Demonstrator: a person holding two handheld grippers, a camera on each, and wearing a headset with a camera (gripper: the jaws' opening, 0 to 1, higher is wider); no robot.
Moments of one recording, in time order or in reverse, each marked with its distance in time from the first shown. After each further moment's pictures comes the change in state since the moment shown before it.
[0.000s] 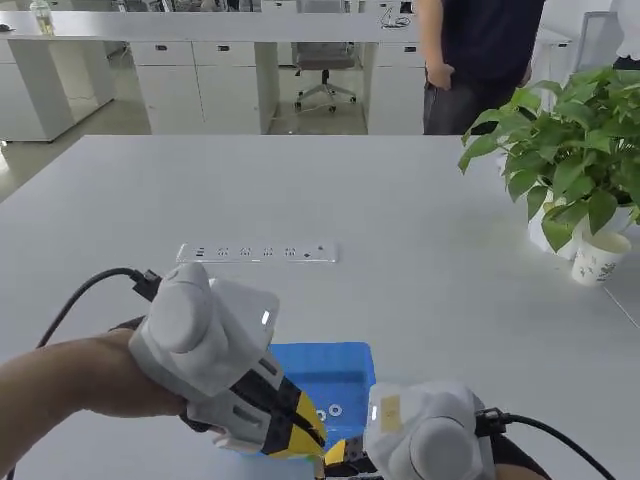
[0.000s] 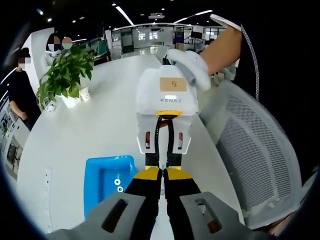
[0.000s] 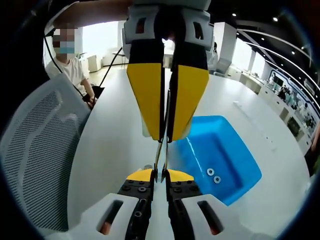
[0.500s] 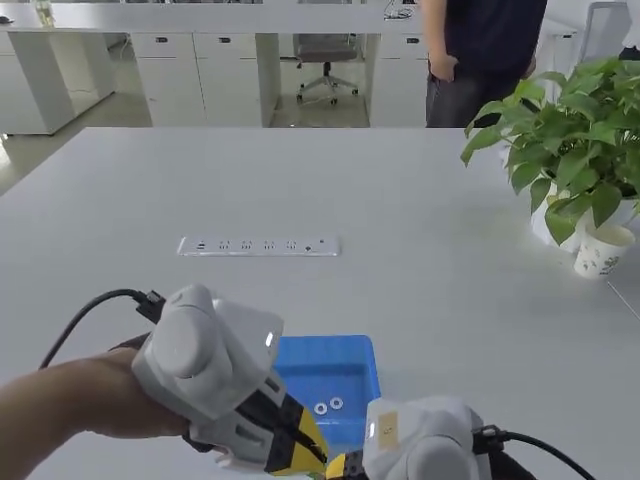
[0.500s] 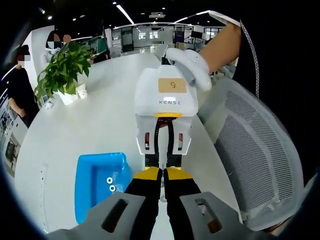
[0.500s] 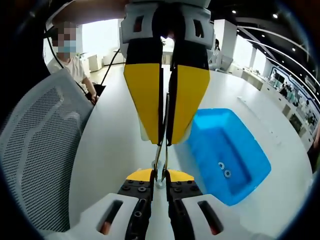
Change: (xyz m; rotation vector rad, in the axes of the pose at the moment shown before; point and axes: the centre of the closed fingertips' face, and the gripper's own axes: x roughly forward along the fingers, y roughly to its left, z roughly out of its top) left arm 0.012 -0.010 -0.009 -0.012 0.004 -0.010; right arm 0.008 0.012 -0.010 0.016 0.015 0.018
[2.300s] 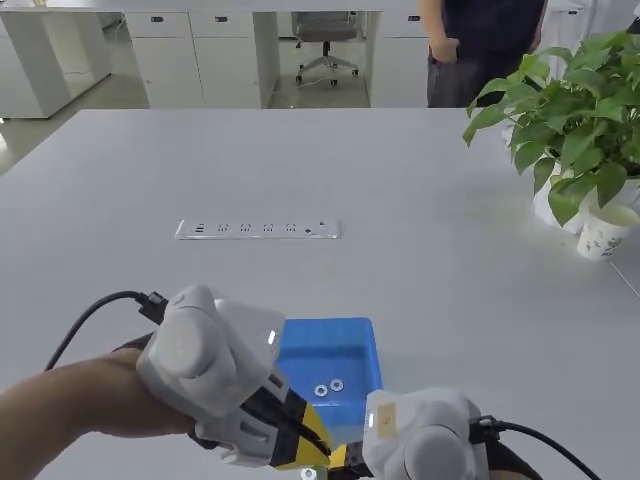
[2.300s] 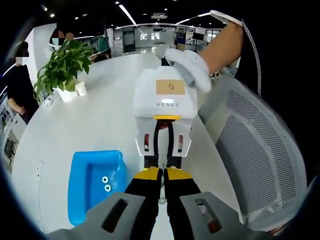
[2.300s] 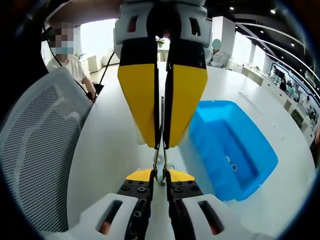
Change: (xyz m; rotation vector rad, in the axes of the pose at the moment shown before) left arm 0.011 -0.002 -0.007 -0.021 -0.012 -0.001; right arm 0.008 0.003 -0.012 0.026 0.009 0.011
